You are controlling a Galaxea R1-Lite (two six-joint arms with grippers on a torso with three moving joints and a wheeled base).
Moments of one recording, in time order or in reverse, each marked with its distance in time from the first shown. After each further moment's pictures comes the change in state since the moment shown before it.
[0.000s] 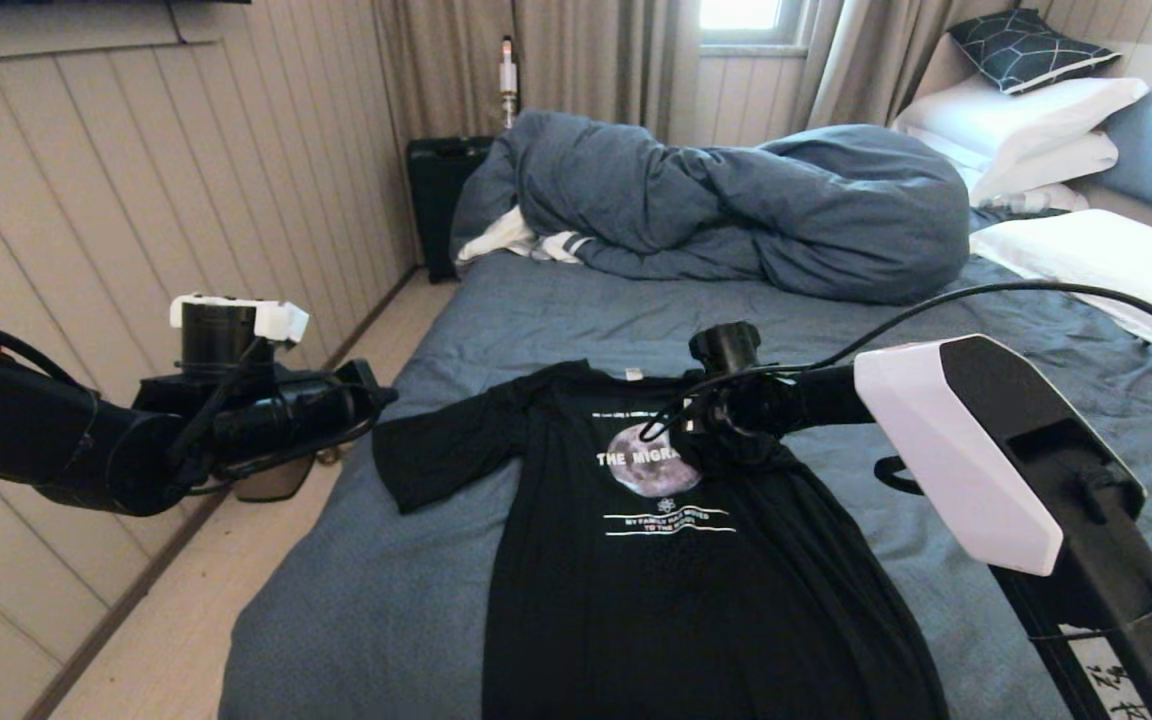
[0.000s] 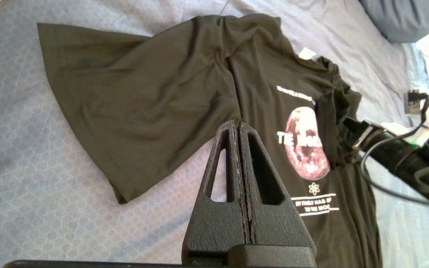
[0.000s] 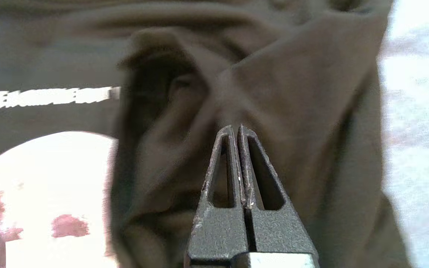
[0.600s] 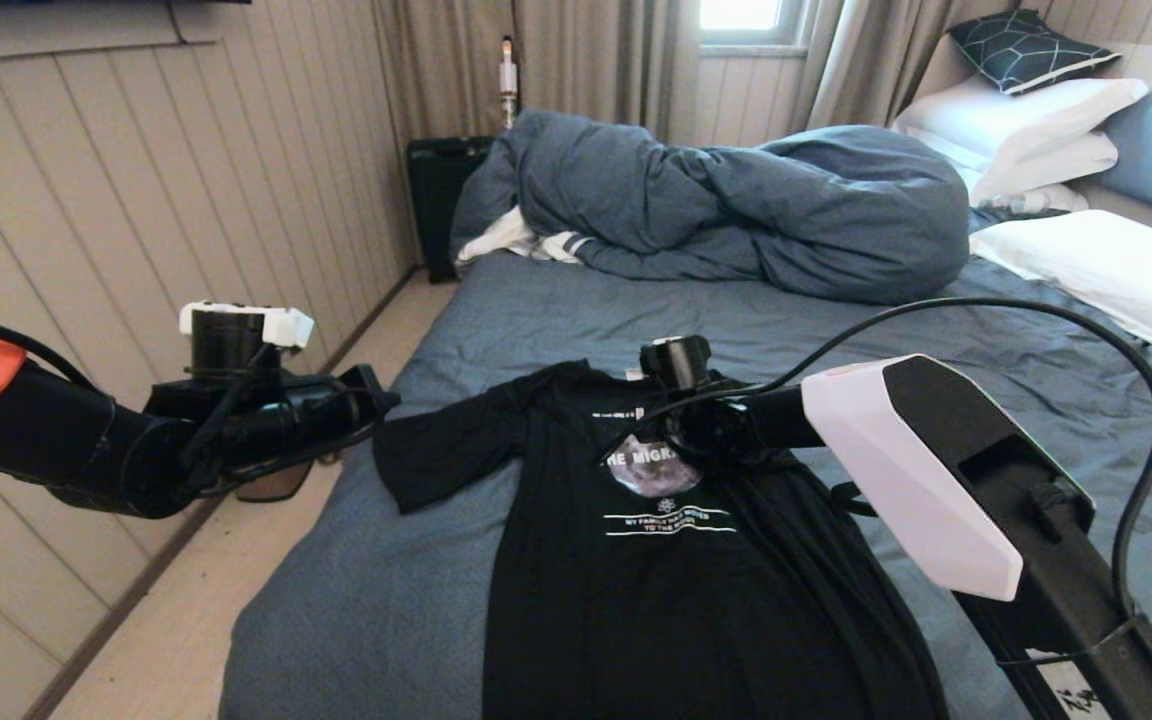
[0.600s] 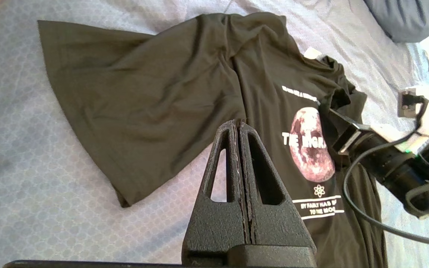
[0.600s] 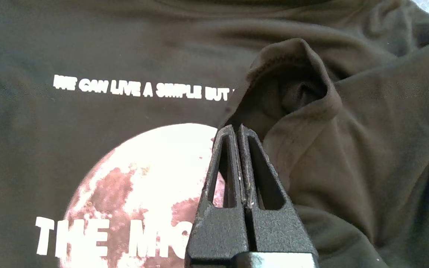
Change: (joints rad) left arm -0.001 0.026 0.000 -0.022 0.002 0.000; right arm 0.093 0.031 0.001 -0.125 -0.031 -0.042
